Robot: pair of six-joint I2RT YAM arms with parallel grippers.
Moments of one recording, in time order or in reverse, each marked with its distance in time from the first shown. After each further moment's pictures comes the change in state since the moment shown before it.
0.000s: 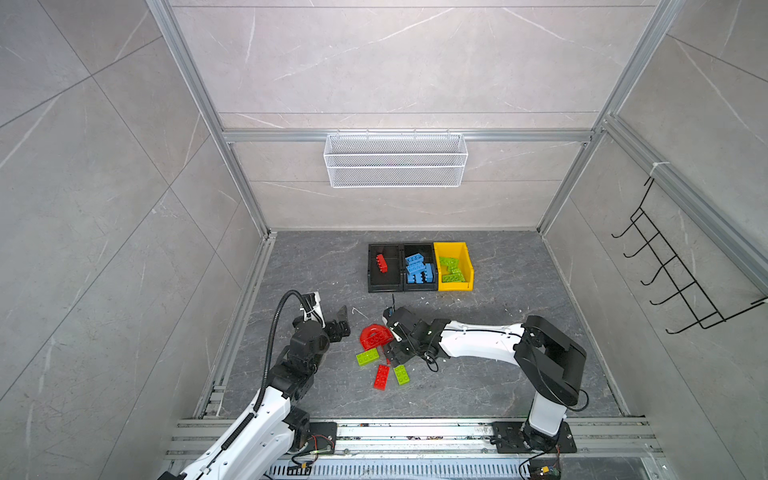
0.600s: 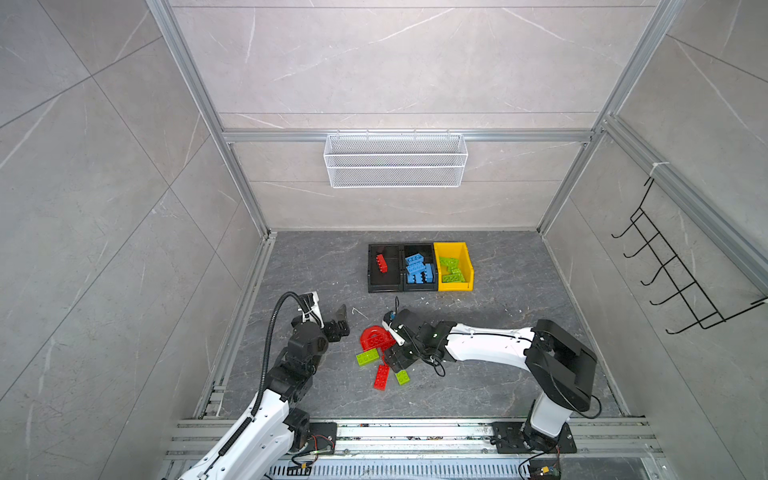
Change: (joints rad) left arm 0.000 -0.026 0.000 0.000 -0.002 0.000; right arm 0.024 -0.038 -0.022 0.015 -0.103 0.007
